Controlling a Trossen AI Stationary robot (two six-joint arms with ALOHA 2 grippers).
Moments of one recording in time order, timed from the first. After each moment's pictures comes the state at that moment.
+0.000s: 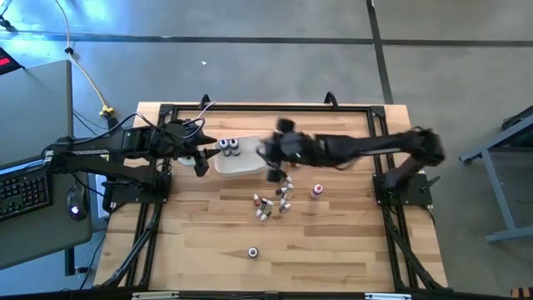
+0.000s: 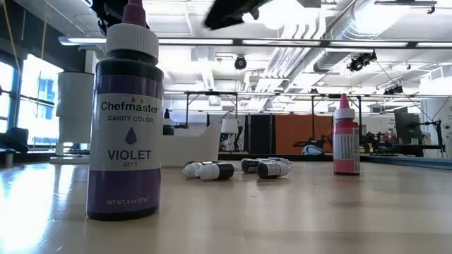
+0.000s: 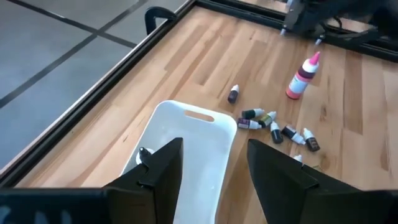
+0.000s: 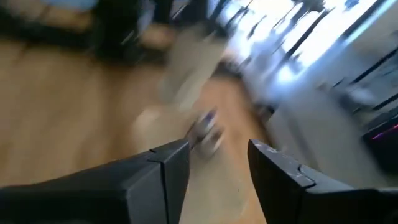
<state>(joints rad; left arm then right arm) 0.06 0.81 0.93 -0.65 -0.30 -0.25 0.04 1.63 1.43 -0.30 0.37 -0.18</state>
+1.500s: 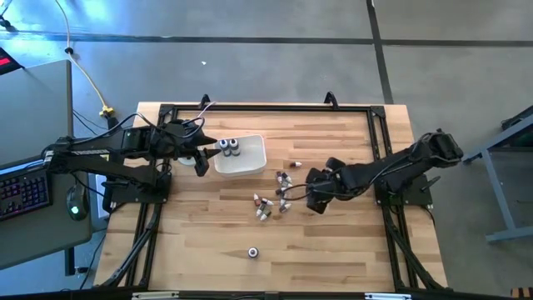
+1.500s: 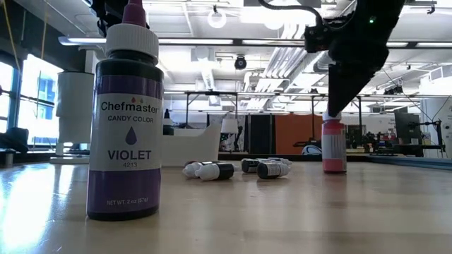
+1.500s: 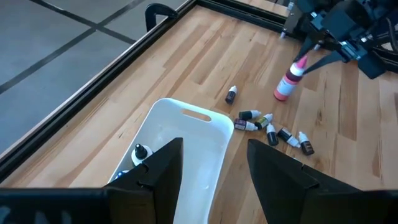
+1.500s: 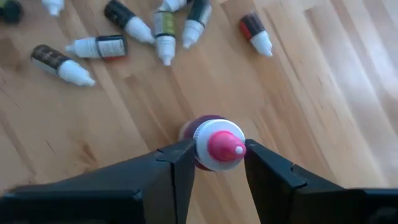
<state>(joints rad) 0.06 0.81 0.93 -0.65 -0.30 -0.29 0.25 1.50 1.00 -0.84 0.41 0.67</state>
